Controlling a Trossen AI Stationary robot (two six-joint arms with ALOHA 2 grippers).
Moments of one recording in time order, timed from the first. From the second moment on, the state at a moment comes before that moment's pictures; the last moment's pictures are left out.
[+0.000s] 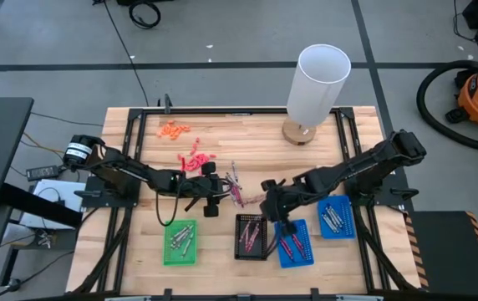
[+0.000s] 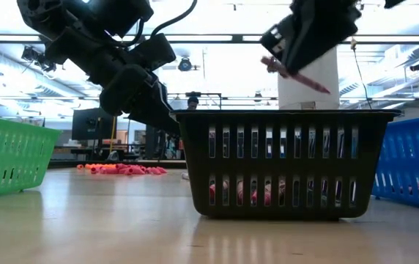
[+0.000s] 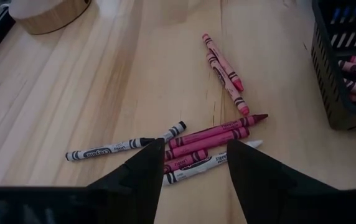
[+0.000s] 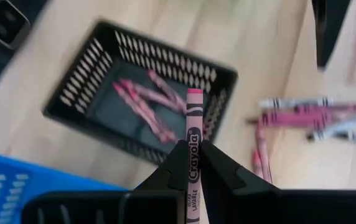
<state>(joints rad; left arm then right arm) -0.16 1.56 0.66 0.25 -0.33 0.01 0.31 1.56 1.11 -0.49 -0.01 -0.05</state>
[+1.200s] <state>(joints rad) -0.16 1.56 0.66 0.23 -0.33 0.02 0.35 1.80 0.92 0.15 0.00 -0.26</state>
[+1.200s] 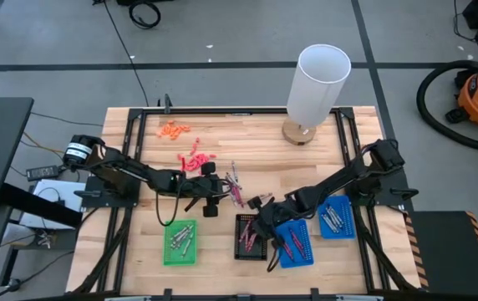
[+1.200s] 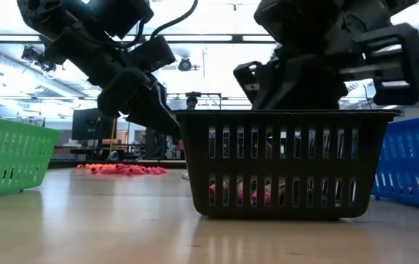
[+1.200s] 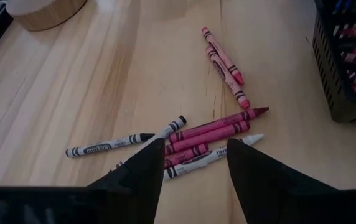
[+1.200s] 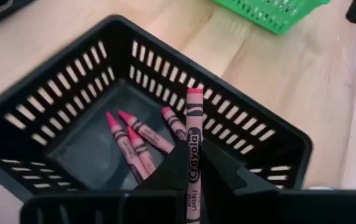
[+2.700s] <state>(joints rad) -0.16 1.56 0.66 0.24 -0.33 0.02 0.09 1.69 0.92 -0.38 0.09 0.00</state>
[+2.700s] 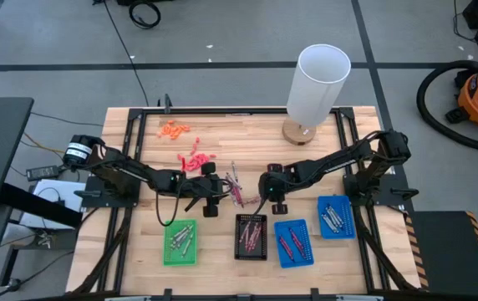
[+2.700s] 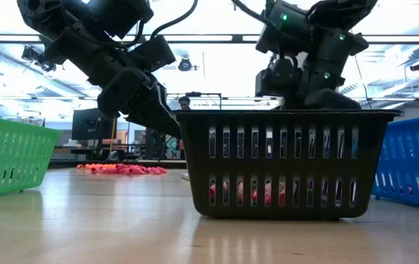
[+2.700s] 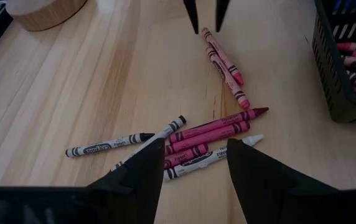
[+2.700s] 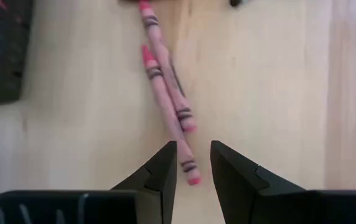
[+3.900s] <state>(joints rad) -0.16 1.56 0.66 0.24 -0.33 0.02 0.06 1.68 0.81 -0.28 0.02 -0.01</state>
